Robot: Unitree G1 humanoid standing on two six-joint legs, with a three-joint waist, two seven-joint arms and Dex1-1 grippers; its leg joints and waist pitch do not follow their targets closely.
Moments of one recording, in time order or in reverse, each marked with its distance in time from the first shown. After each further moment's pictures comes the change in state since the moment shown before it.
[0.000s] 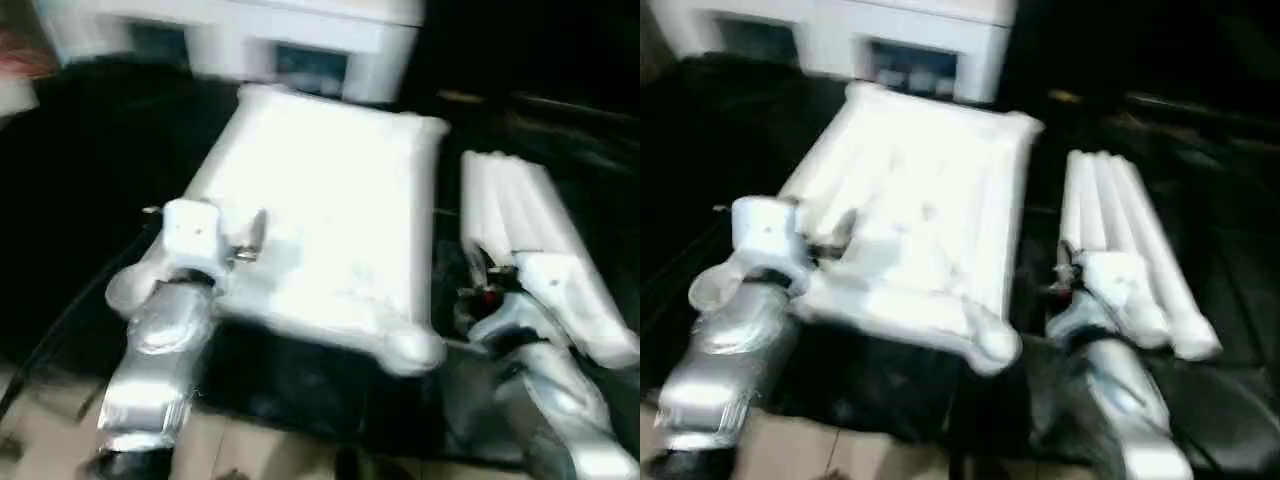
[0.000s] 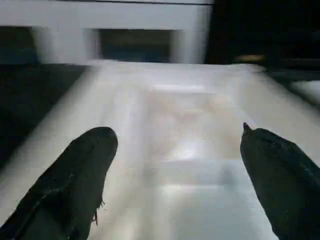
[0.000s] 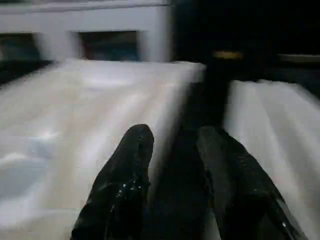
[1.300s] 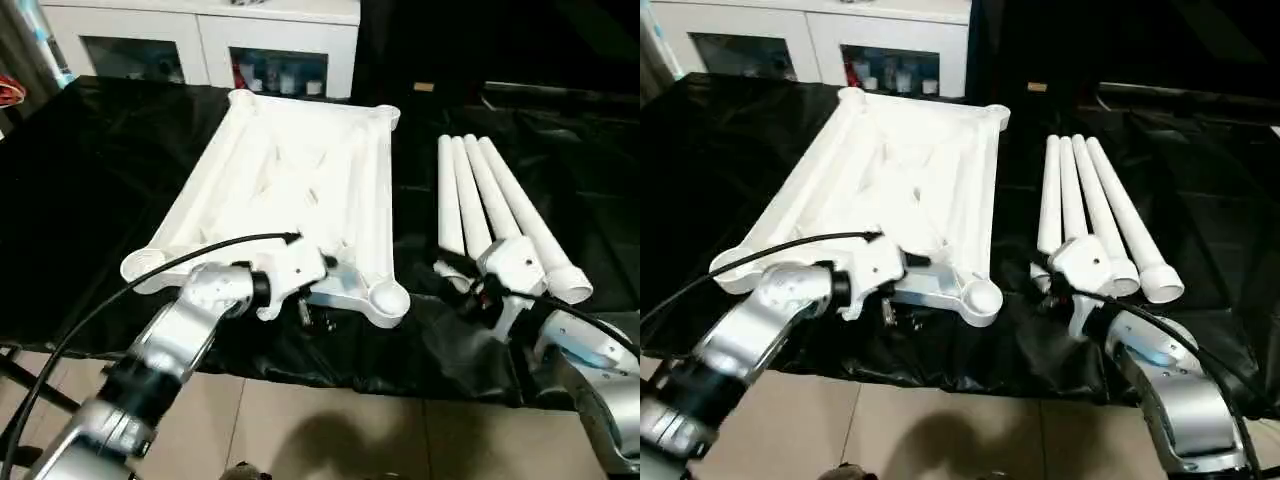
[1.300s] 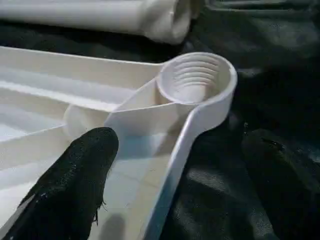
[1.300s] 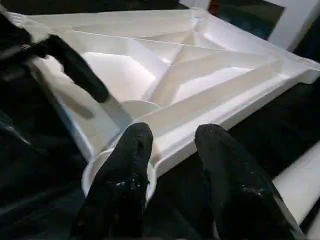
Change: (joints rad) left arm -0.344 0.287 -0.337 0.549 0.037 -0.268 -0.828; right arm -0.162 -0.417 0.113 0.238 0.018 -0.081 0.555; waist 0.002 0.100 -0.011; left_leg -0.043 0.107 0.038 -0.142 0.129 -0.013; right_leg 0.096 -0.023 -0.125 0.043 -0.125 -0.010
